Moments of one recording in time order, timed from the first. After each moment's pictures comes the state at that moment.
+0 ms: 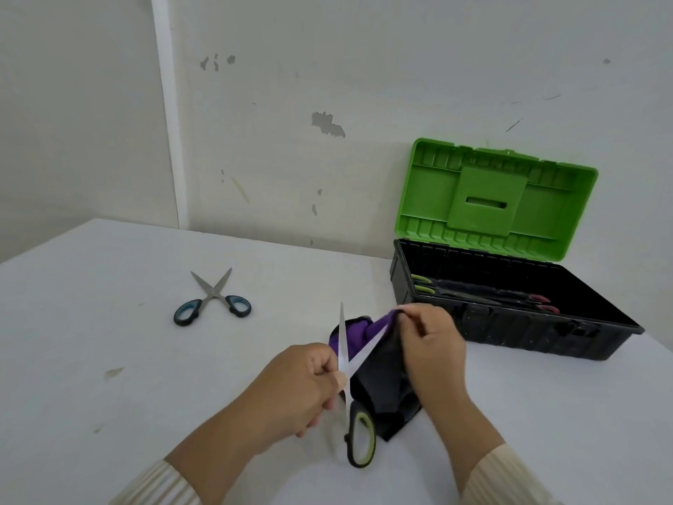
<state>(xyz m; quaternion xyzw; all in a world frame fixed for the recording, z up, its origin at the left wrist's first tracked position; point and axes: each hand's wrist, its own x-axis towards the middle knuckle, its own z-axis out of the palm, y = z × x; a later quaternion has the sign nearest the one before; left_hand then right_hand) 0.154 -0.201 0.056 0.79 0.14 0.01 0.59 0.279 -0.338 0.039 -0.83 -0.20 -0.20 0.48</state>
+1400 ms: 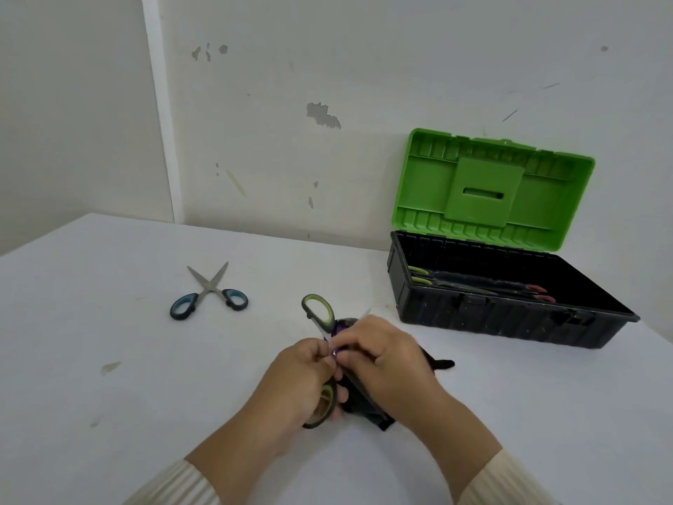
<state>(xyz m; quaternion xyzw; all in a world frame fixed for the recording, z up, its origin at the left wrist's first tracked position) 0.169 -0.209 0.031 0.67 0.23 0.04 0.70 0.245 -0.328 0.046 -0.81 -0.44 -0.07 0.38</state>
